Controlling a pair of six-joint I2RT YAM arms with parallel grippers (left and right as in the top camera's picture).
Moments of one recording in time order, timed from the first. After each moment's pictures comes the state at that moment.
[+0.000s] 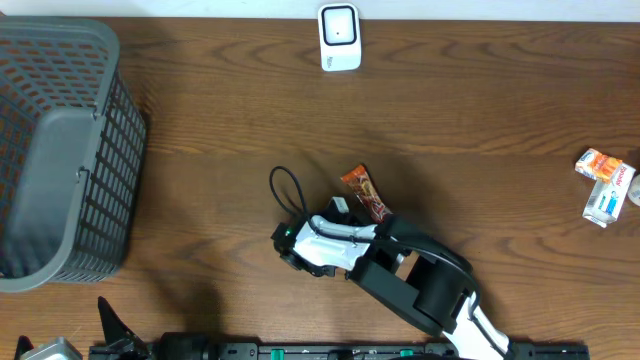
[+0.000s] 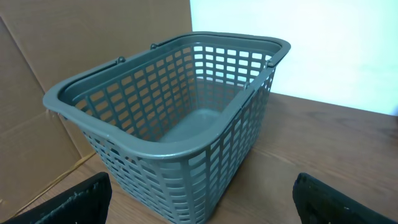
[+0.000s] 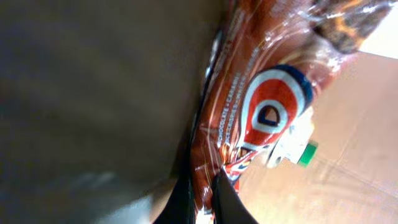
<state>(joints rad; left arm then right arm) -0.02 0.03 1.04 -1.18 -0.50 -0.03 1.03 2.20 1.27 -1.18 0.76 0.49</state>
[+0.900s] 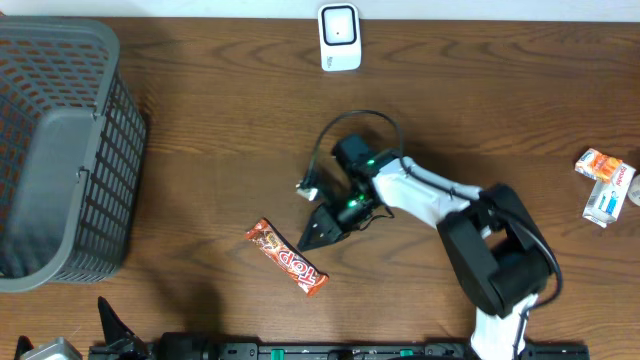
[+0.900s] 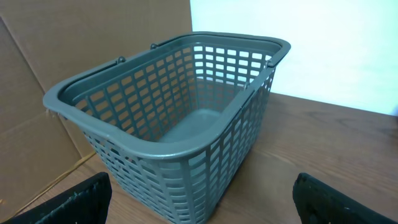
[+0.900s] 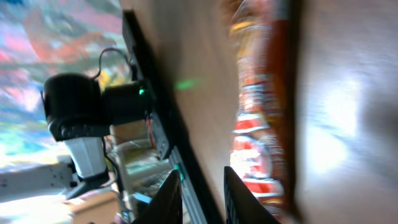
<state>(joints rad) -0.02 0.03 1.04 -1.18 -0.50 -0.03 0.58 2.01 1.18 -0.70 -1.07 0.00</state>
